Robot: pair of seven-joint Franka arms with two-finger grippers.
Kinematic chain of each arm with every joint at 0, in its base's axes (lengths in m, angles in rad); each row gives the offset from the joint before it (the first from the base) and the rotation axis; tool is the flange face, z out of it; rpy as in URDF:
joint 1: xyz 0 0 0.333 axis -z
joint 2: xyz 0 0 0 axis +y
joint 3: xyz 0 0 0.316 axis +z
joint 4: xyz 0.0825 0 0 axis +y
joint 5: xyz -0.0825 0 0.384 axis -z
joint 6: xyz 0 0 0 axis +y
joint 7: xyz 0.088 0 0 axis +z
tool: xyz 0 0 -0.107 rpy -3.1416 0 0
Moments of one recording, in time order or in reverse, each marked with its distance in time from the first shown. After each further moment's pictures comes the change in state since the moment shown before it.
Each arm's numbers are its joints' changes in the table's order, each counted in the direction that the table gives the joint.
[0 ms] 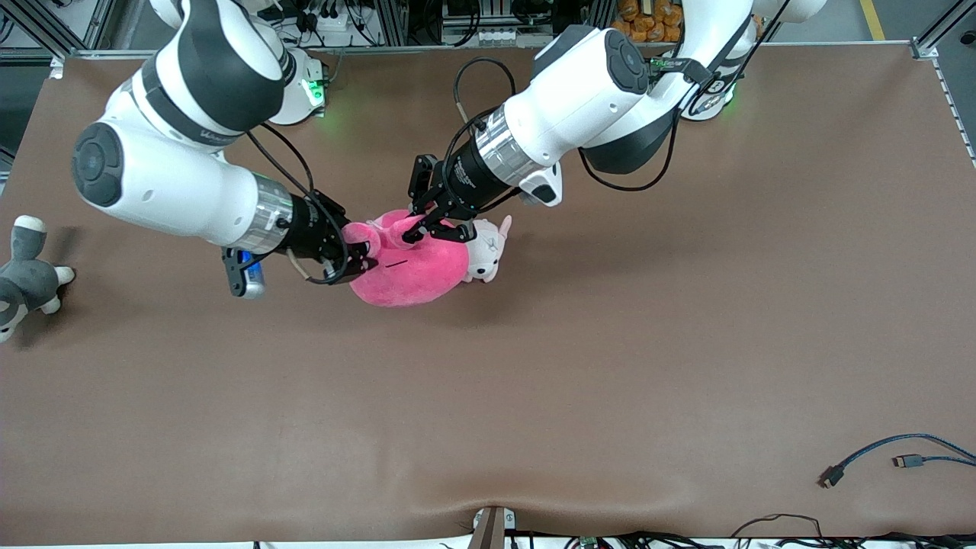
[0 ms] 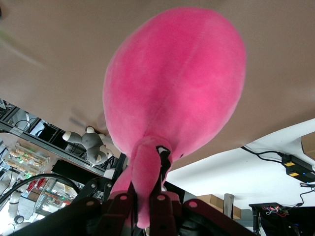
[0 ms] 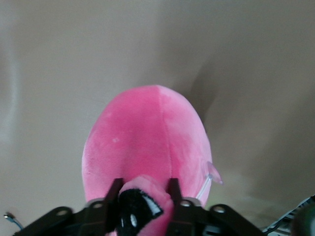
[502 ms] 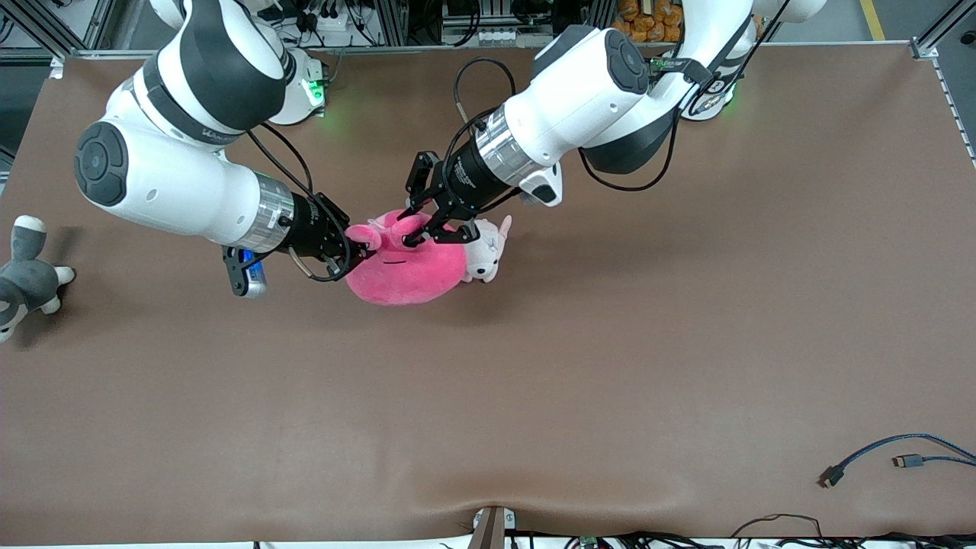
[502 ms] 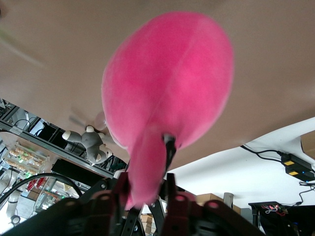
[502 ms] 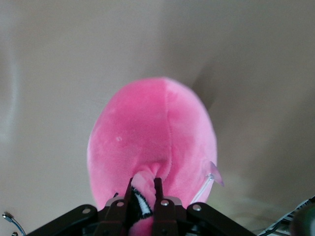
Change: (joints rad) left arm 0.000 0.000 0.001 -0.005 0.000 -0.004 0.000; right arm 0.004 0.000 -0.004 -0.003 0.001 0.002 0.010
